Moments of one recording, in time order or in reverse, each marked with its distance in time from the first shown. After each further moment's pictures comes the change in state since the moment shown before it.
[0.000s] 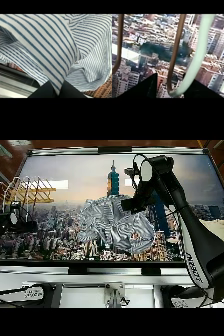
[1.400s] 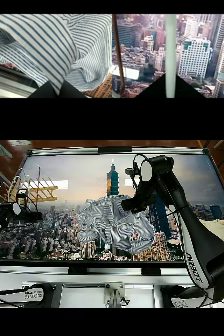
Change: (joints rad) left arm -0.117 -0.012 0.133 -0.103 -0.056 0.155; right arm 0.000 0.000 0.000 -0.013 0.000 -0.003
